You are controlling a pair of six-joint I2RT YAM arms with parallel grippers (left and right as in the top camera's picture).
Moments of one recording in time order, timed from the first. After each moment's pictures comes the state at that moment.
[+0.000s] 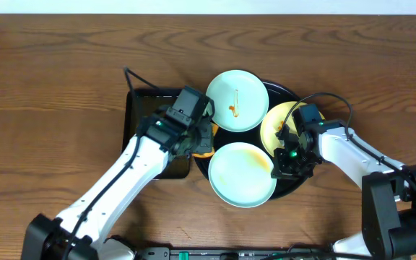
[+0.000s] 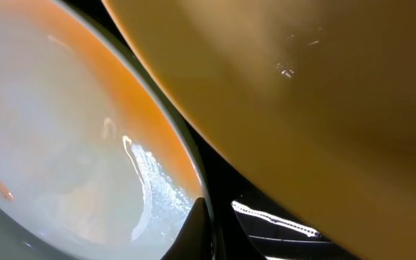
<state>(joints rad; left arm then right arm) -0.53 1.46 1.09 -0.80 0.09 -0.50 0.23 1.69 0.86 -0.80 -0.45 0.22</state>
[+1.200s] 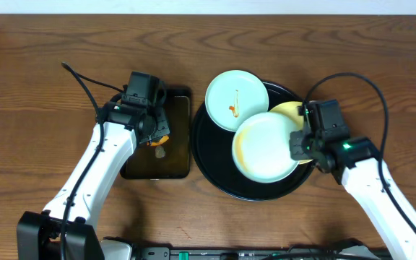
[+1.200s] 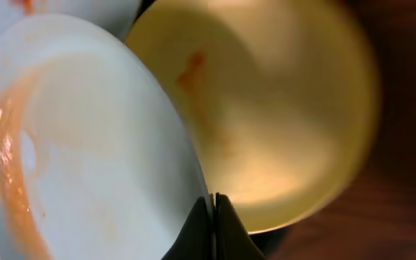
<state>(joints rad) -0.22 1.49 1.09 -0.84 -0.05 -0.48 0.29 1.27 0.86 -0.69 0.07 0.22</state>
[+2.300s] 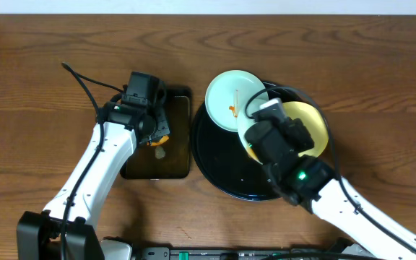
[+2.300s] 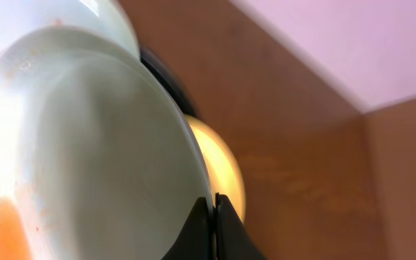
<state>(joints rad) -0.22 1.49 1.09 -0.84 -0.06 -0.48 0.77 1.26 0.87 -0.49 0.83 -0.04</state>
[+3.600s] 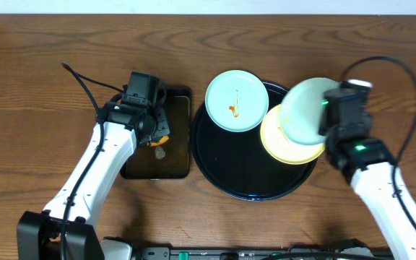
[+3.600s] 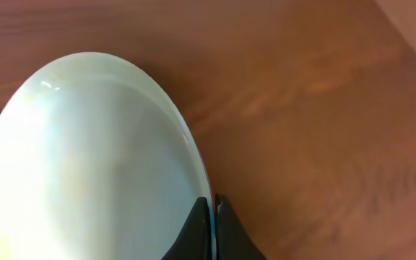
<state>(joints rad) -0.22 1.49 1.09 -0.84 -0.06 -0.48 0.17 1.24 0.87 -0.50 0.54 0.28</state>
